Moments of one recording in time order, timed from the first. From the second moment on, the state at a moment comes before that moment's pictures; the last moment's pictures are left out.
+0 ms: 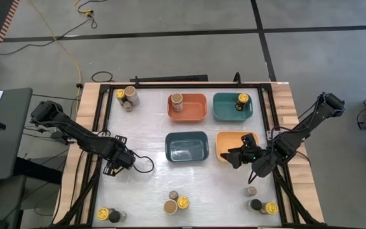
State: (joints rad) left arm -0.46 1.26 0.68 -1.07 -0.07 -0.23; right arm 0.67 1.07 0.76 -0.48 0.78 1.56
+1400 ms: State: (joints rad) left arm -0.08 1.99 1.80 -1.14 -0.11 -0.39; right arm 0.66 0.75 0.76 -0.92 0.62 1.27
